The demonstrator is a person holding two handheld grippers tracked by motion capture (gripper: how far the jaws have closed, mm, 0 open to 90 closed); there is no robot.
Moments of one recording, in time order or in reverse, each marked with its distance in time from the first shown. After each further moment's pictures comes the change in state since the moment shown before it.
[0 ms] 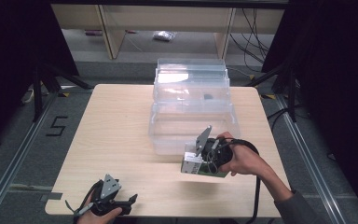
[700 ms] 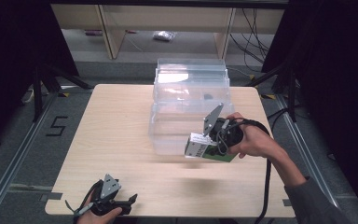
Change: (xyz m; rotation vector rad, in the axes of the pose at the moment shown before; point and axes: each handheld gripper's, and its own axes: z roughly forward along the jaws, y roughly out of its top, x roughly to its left) left arm 0.003 0.001 -0.002 0.036 0.005 0.042; right arm -0.027 0.003 -0.053 -0.050 -0.035 0.002
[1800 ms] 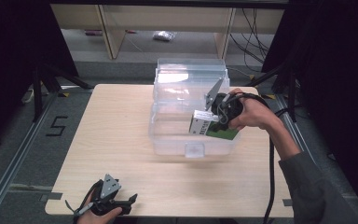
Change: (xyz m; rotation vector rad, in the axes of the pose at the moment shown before) left arm -0.001 0.000 0.000 -0.006 0.003 -0.010; right arm -0.063 0.008 -0.014 0.046 -0.023 0.037
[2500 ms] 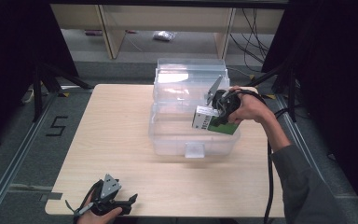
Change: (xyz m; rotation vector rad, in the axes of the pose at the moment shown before) left arm -0.001 0.000 0.001 -0.007 -0.002 -0.007; right arm -0.040 -0.010 0.029 0.018 0.005 0.017
